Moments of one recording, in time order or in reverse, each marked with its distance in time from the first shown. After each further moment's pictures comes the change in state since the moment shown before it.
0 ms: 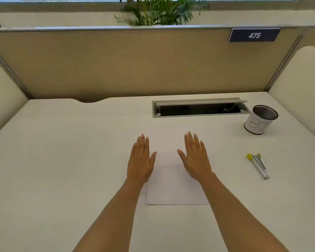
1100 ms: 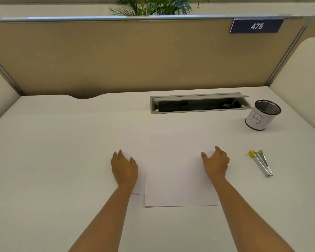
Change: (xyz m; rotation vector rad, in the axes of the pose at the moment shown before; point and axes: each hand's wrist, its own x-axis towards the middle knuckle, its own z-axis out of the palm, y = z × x) left_hand -0.009 -0.022 0.007 -0.373 0.111 -0.615; right_hand -0.008 0.038 0.002 0.421 0.131 0.681
